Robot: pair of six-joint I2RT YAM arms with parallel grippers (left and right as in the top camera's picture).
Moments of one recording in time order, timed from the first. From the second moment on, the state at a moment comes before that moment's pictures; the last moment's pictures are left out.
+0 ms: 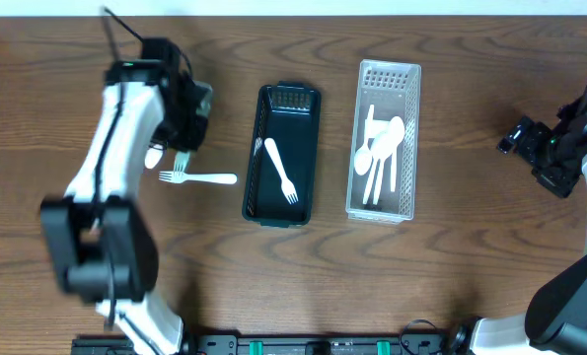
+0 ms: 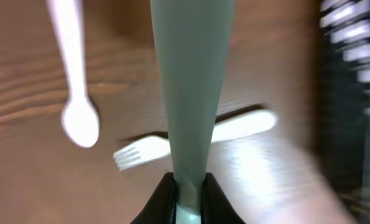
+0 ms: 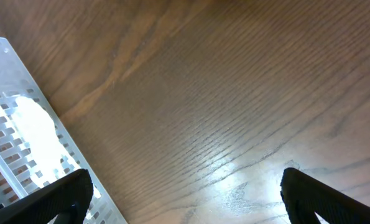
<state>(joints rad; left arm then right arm) -0.02 1.86 1.60 -1.17 0.08 0.29 -0.41 1.63 1.34 -1.02 -0.16 0.32</state>
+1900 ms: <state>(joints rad) -0.14 1.74 1.34 -1.08 -0.18 -1.43 -0.41 1.63 1.34 -1.03 -0.16 0.32</state>
